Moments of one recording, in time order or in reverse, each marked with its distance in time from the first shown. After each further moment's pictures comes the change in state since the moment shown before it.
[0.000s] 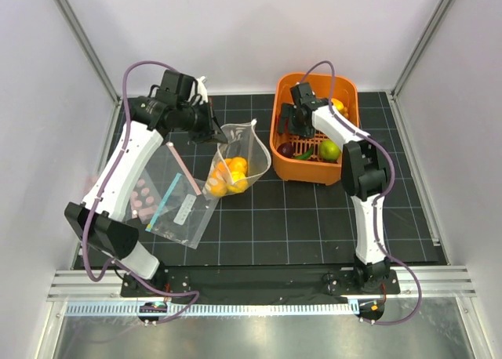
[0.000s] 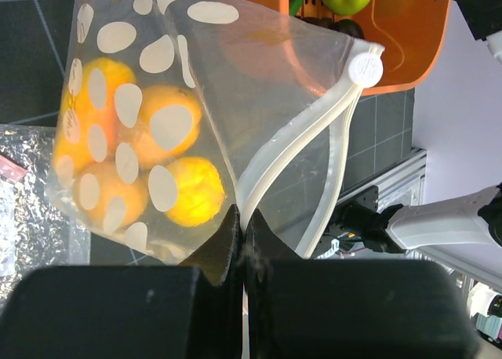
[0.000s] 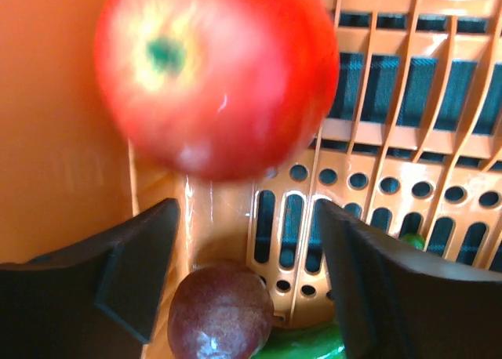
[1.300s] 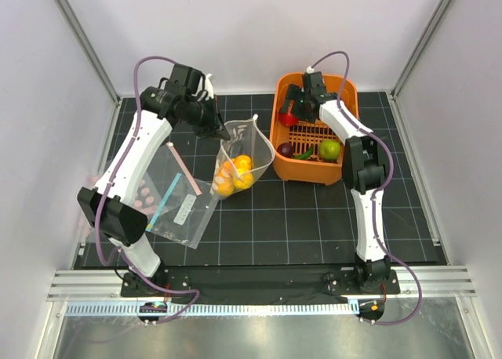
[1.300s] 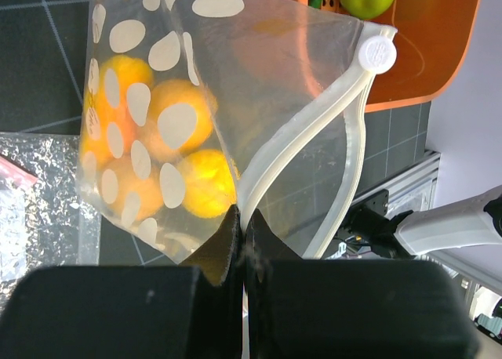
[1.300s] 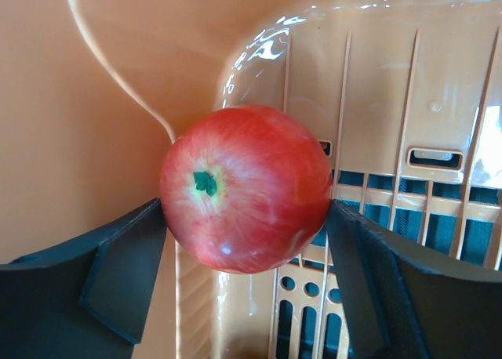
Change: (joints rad) left arm 0.000 0.116 0.105 -0.052 -0.013 0.022; right arm -0.074 0.103 0.141 0.180 -0.099 0.053
